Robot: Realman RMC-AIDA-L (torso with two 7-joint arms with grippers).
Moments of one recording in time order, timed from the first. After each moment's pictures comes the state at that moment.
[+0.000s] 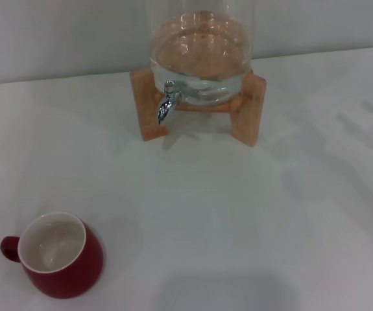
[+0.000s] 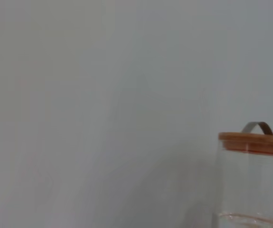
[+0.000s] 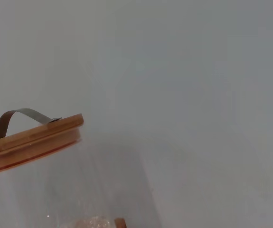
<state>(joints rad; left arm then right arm) 0.01 -2.09 0.51 0.82 -1.71 -1.74 1.94 0.09 2.01 -0.84 -1.09 1.78 1.23 -1.48</state>
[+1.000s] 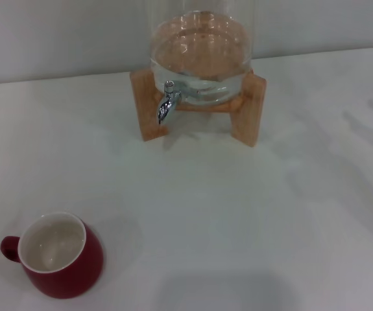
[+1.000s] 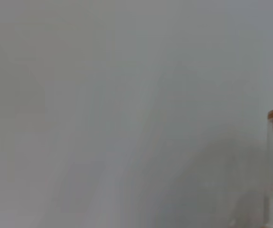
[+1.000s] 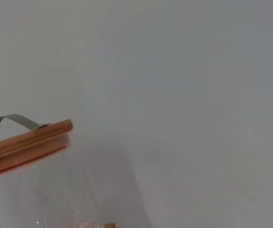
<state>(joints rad) -0.06 -2.08 0.39 0.31 -1.70 -1.69 2.44 0.09 2.01 -0.82 -1.08 1.78 1.23 -1.48</state>
